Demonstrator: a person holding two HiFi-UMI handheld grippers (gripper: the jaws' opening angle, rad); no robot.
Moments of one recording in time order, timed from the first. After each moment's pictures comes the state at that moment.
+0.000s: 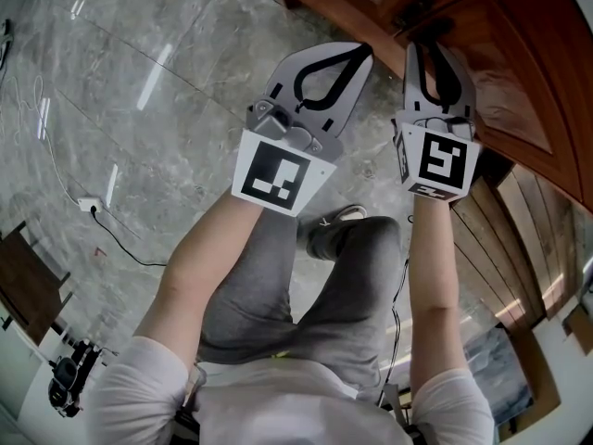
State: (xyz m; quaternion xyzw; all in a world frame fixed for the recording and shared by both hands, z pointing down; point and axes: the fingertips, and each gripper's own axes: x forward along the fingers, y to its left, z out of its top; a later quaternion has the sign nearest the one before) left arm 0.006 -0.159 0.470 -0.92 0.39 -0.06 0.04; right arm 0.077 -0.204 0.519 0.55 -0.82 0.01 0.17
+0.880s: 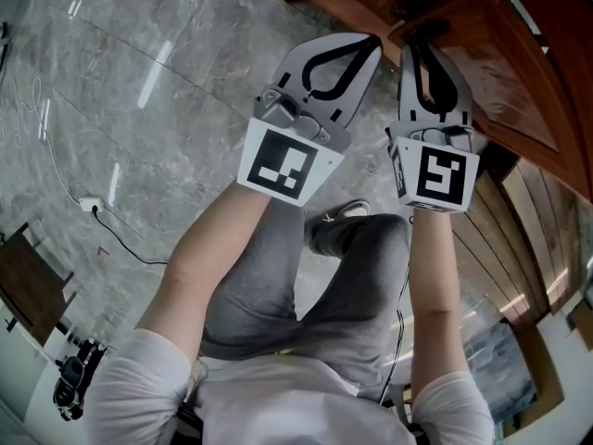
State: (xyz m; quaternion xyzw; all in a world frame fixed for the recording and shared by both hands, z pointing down) left arm 0.019 -0.163 0.481 -0.92 0.38 -0.05 0.03; right arm 0.068 -0.183 0.516 0.54 -0.83 0.02 0.15
